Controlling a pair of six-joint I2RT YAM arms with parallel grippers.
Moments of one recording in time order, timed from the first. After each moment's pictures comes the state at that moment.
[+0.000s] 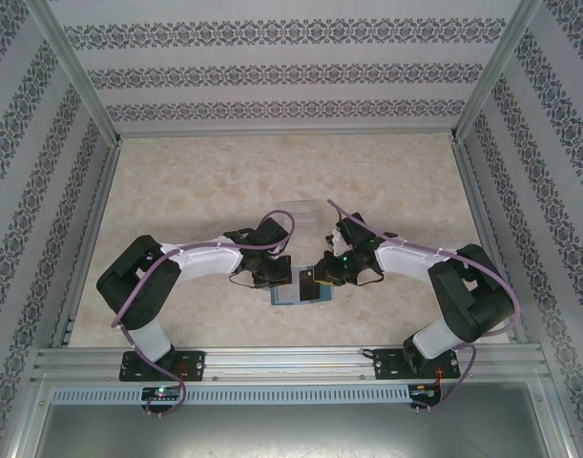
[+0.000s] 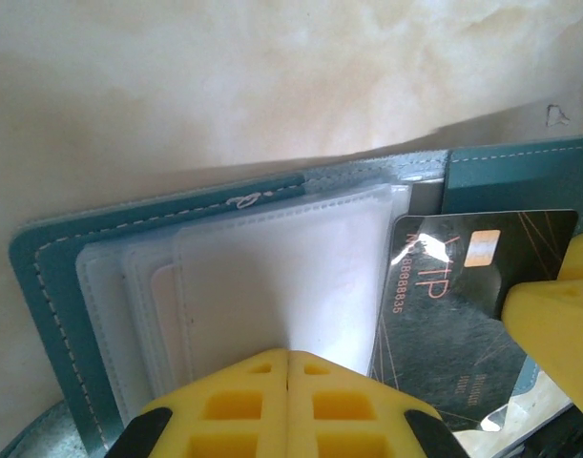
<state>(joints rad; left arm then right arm) -0.75 1.72 0.95 -0.40 0.34 -0.88 0.50 1.54 0.70 -0.36 -0.59 0.66</state>
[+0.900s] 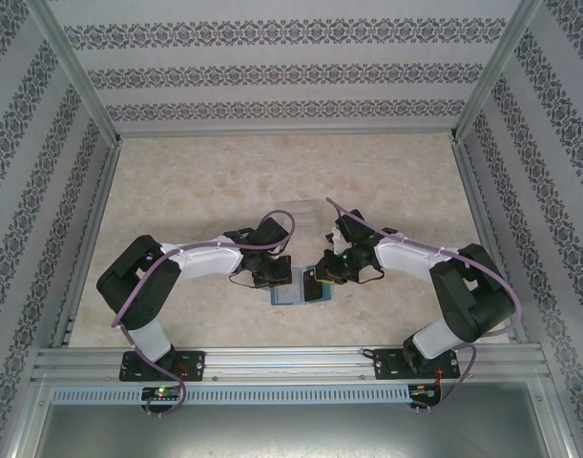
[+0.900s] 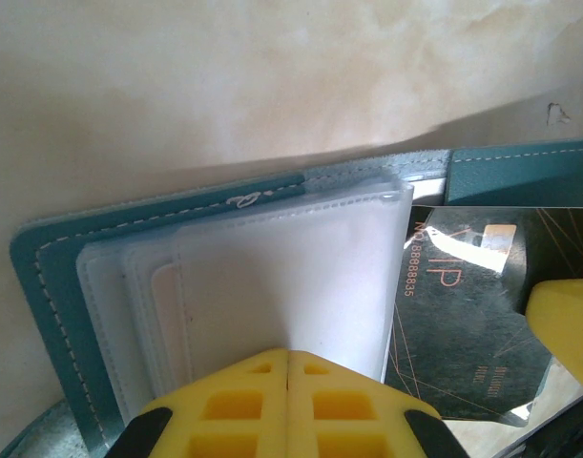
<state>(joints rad) -0.75 1.72 0.95 -0.40 0.34 -0.87 0.50 1.54 0.75 -0.44 -0.56 0.64</state>
